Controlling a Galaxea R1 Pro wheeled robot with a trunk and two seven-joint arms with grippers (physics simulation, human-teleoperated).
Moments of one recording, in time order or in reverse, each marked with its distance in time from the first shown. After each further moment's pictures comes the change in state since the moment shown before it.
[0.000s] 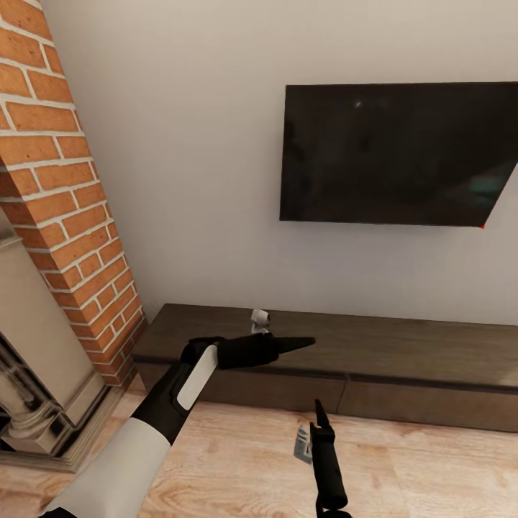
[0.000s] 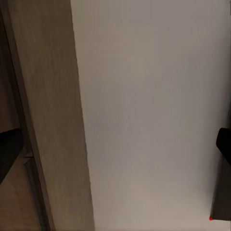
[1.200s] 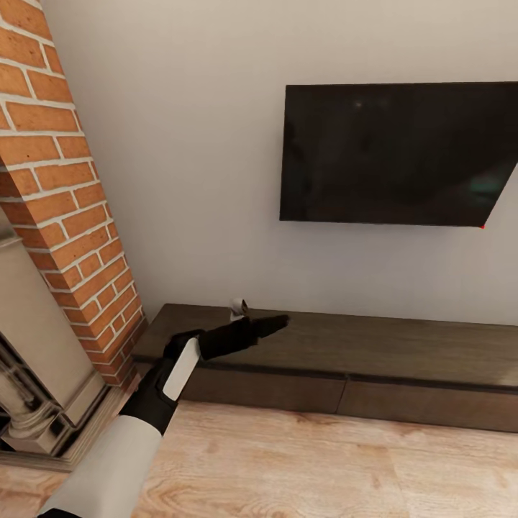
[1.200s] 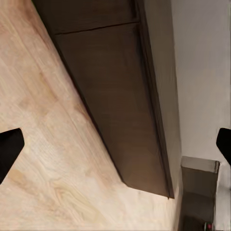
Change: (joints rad) left arm -0.005 0.011 0.166 0.005 -0.018 0.011 -0.004; right arm 0.330 -0.023 -0.191 0.011 -0.258 -0.100 -0.084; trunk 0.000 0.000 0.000
